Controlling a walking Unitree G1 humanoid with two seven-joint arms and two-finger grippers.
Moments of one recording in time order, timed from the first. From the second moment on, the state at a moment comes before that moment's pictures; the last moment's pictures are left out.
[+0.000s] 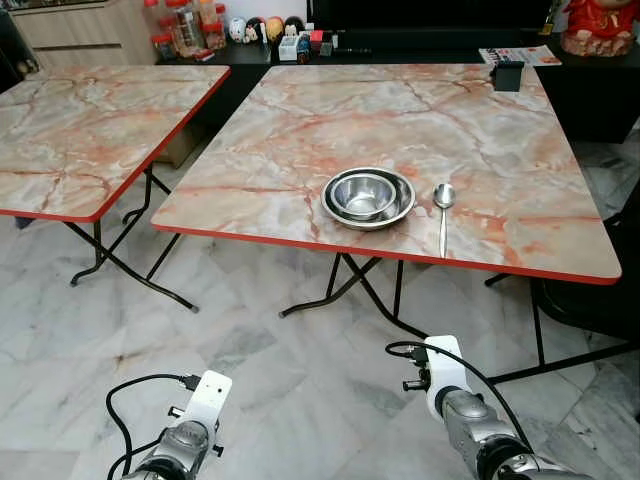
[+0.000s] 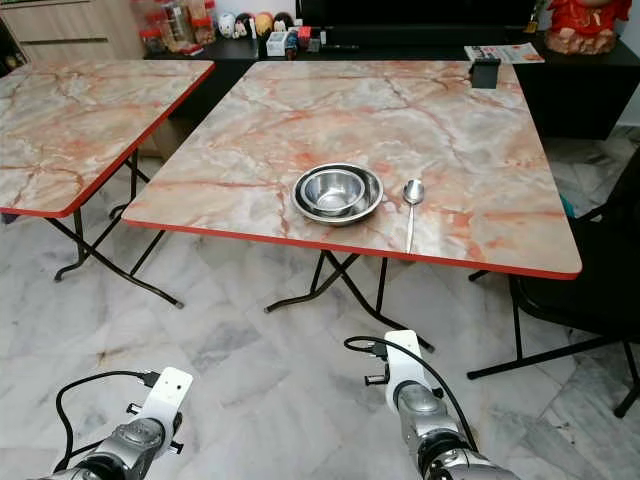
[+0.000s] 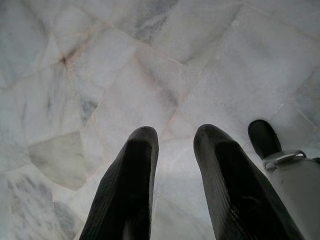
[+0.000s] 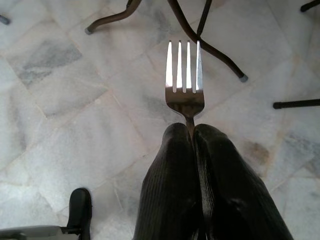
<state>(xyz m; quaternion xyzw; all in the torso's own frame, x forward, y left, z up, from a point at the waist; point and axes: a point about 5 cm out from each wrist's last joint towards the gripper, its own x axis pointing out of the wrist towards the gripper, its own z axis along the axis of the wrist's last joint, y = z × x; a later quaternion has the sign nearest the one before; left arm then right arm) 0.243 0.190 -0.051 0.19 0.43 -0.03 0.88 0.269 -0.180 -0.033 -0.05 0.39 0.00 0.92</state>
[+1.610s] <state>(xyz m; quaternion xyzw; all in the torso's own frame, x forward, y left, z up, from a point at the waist) 0.243 0.192 -0.050 0.19 0.42 -0.03 0.88 0.272 -0.183 -0.030 -0.05 0.38 -0.02 0.92</state>
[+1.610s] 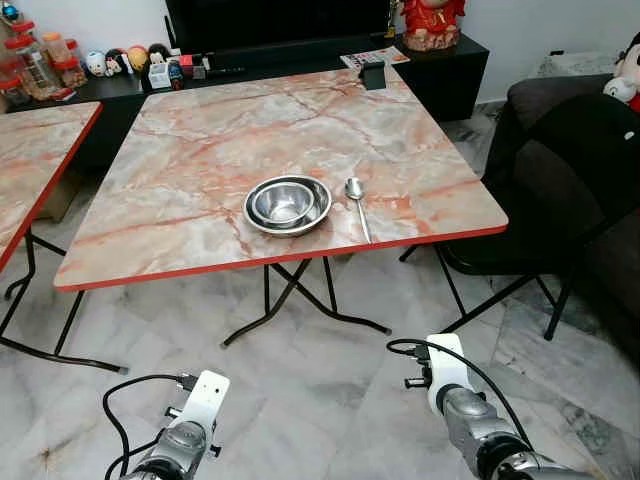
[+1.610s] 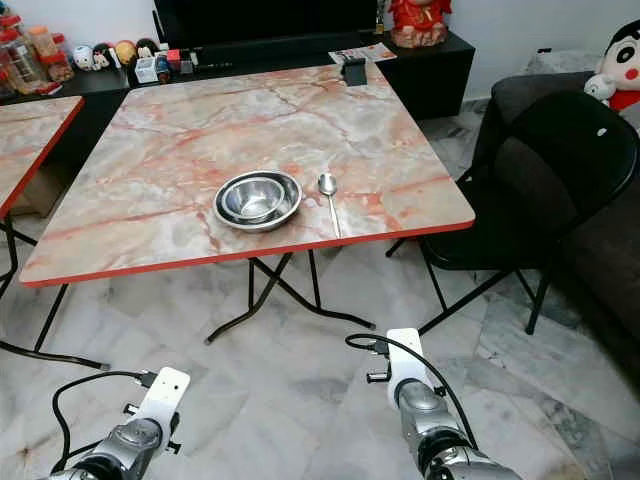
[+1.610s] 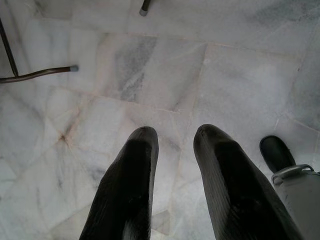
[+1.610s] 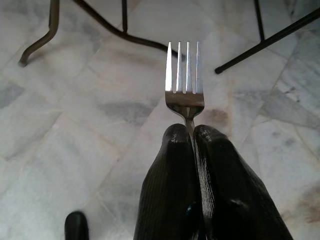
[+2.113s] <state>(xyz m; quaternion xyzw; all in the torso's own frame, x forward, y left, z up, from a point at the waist) 0.245 0.189 -0.050 0.19 0.42 -0.03 0.89 0.319 -0.213 0.028 -0.10 0.24 -0.05 0.96</state>
